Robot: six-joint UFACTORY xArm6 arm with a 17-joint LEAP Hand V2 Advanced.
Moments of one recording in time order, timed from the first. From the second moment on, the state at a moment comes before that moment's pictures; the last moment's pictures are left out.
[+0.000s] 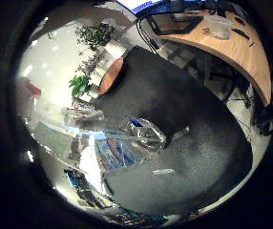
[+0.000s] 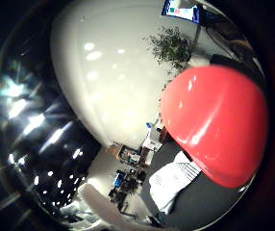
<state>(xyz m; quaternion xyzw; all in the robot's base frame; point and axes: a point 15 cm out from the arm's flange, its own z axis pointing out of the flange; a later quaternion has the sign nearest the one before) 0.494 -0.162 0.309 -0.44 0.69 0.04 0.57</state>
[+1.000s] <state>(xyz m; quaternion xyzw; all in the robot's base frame) 0.553 -0.130 0.335 -0.44 0.69 0.04 0.58</state>
